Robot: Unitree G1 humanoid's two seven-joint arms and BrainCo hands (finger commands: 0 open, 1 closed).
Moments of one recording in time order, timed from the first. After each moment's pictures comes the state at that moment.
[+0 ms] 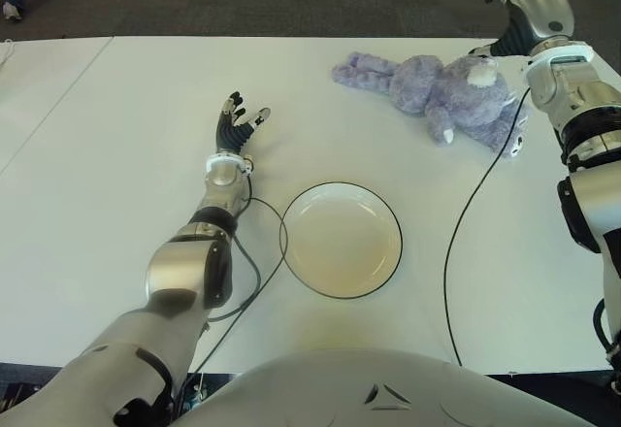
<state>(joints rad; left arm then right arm) -0.69 0.12 0.23 1.29 0.09 -0.43 0.11 -1.19 -0.69 0.53 1.36 -0.82 -0.32 -0.48</state>
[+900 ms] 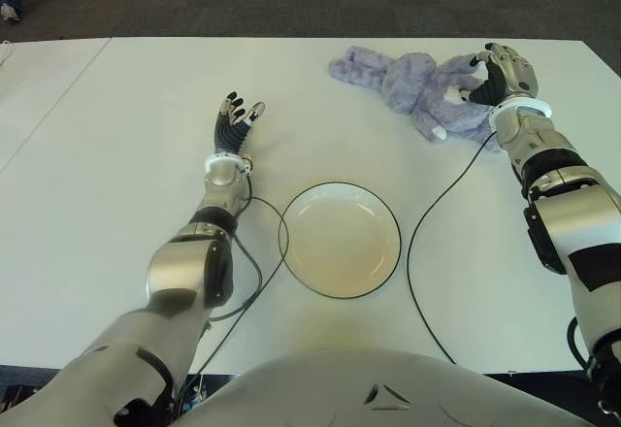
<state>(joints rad) -0.69 0.11 0.26 1.29 0.08 -0.42 0.11 -1.01 -0.54 0.40 1.38 -0.68 -0.21 -0.37</state>
